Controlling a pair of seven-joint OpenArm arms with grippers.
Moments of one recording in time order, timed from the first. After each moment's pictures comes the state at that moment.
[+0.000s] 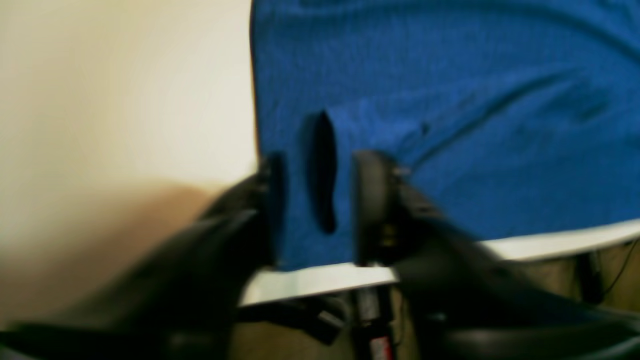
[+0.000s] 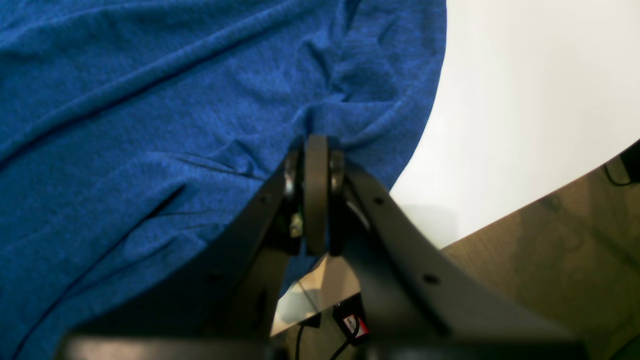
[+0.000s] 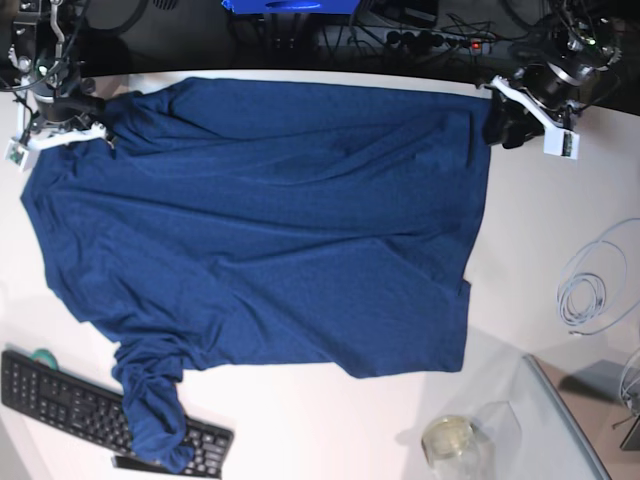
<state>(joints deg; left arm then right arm) 30.3 -11.8 -30.8 91.1 -23.5 -41.0 26.7 -29.5 8.4 12.0 98.3 27.5 -18.4 -30.9</state>
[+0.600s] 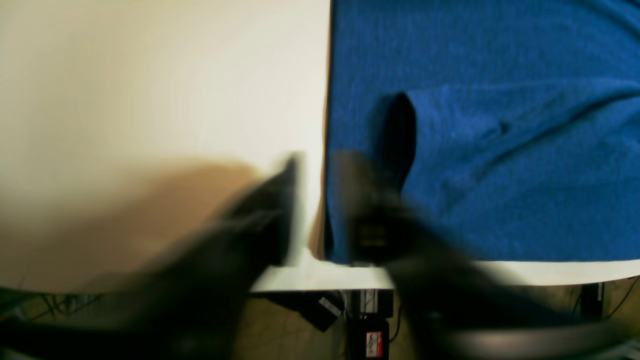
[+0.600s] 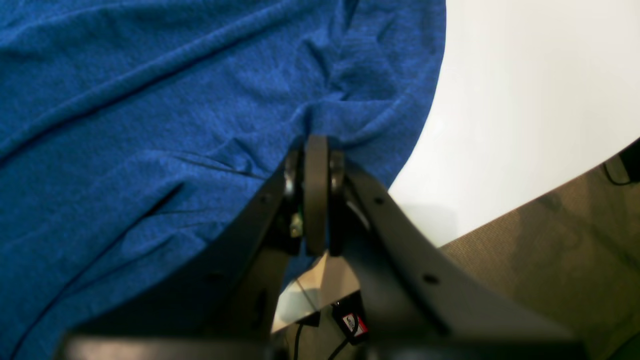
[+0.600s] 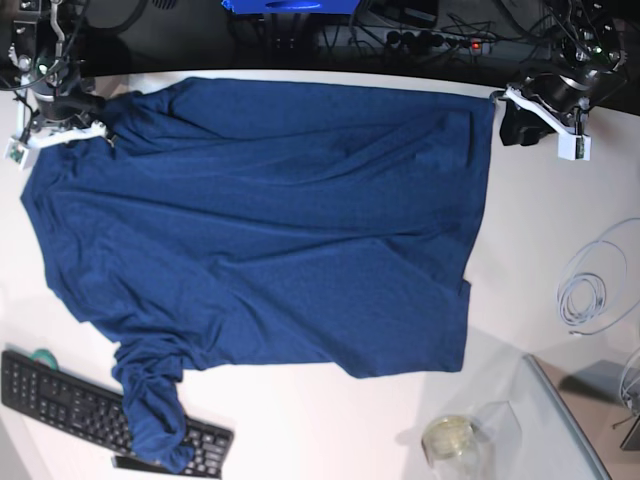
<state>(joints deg) 25.1 -8.7 -37.6 86.0 -21.1 -40.8 32.0 -29.9 8.4 12.0 98.3 27.6 -18.4 -30.9</state>
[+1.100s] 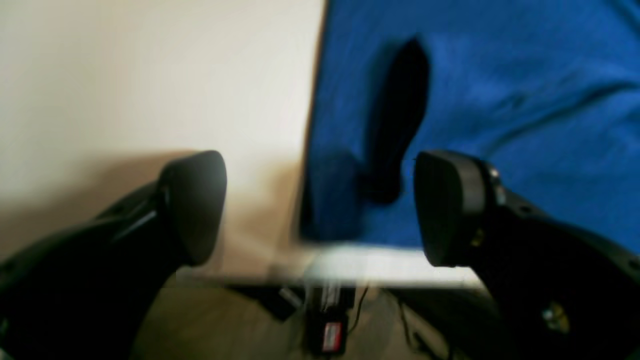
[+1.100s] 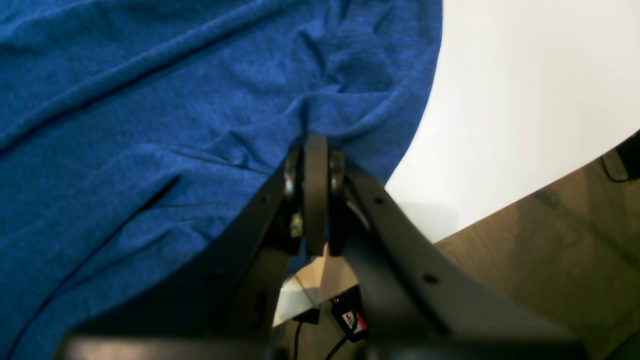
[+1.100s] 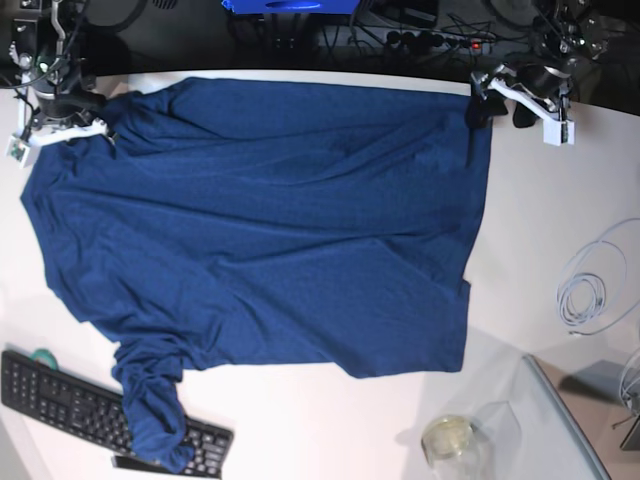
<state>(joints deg) 22.9 -7.0 -37.3 76.6 -22.2 -40.9 30.5 -30.1 8.2 12.1 98.3 27.6 -18.4 -30.8</state>
